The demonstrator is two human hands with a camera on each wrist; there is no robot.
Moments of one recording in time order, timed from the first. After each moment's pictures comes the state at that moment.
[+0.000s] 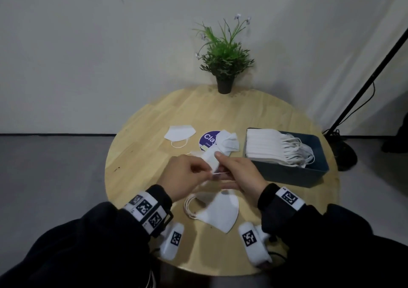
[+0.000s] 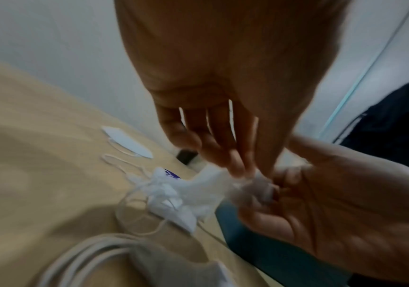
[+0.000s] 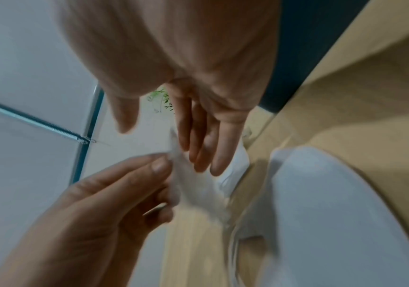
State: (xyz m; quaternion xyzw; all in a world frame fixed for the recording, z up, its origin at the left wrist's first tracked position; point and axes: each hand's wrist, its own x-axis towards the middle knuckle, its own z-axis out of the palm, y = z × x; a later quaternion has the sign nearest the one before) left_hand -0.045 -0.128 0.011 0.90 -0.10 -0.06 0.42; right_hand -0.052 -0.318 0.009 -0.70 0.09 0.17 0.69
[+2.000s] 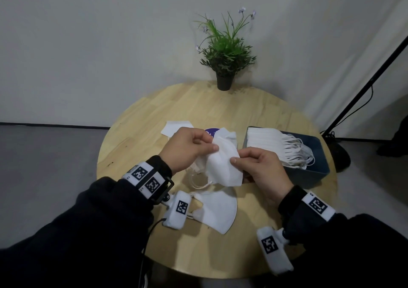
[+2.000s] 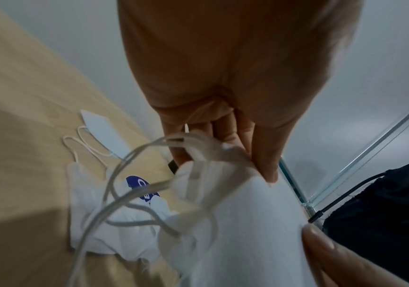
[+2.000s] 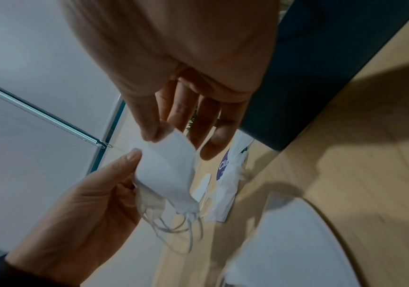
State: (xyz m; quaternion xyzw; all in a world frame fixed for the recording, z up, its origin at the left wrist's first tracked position) left_hand 0.003 -0.136 0.028 0.80 -0.08 -0.10 0.59; right_hand -0.057 -0.351 0.018 -0.68 0.06 0.06 0.73
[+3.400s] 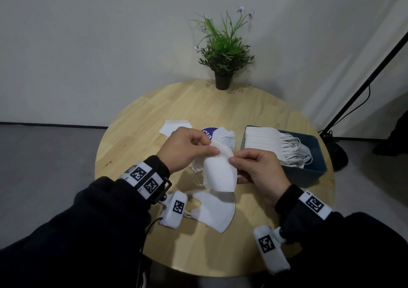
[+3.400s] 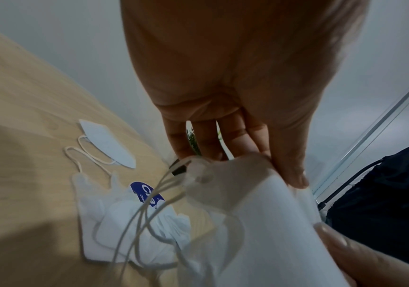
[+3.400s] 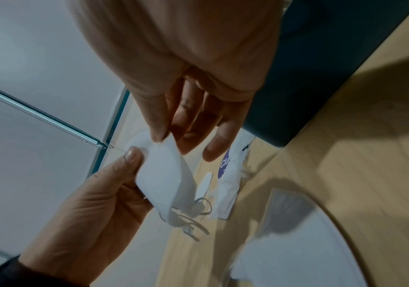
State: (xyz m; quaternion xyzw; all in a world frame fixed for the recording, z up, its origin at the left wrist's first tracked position) left_hand -0.001 -0.136 0.031 0.80 -0.10 -0.10 0.58; right_hand -0.058 -0.350 0.017 -0.68 0.09 0.07 0.72
